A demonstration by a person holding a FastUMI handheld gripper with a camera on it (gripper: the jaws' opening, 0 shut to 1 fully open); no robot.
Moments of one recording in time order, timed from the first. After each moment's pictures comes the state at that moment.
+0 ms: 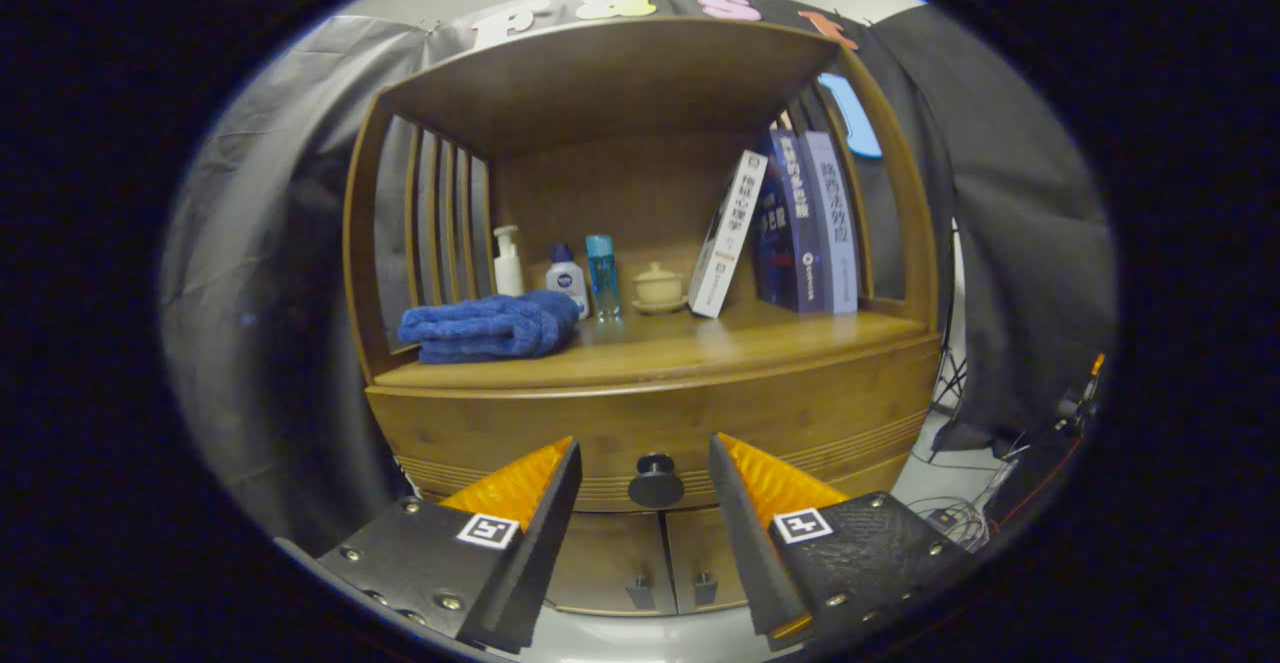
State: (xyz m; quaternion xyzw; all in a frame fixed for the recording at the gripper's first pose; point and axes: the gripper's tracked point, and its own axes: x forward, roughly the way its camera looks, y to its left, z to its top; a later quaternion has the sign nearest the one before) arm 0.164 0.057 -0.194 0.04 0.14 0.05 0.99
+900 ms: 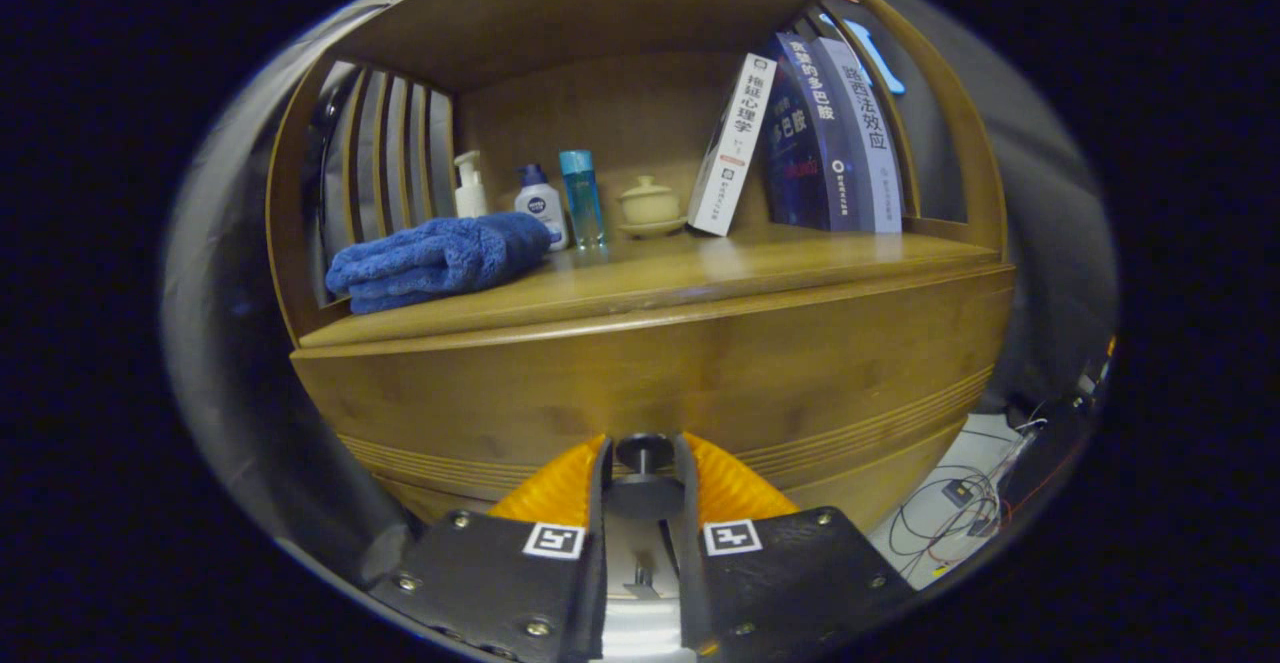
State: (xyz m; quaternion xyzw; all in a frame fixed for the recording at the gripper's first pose) arm 0.211 0.060 -0.252 0.04 0.22 0.05 0.97
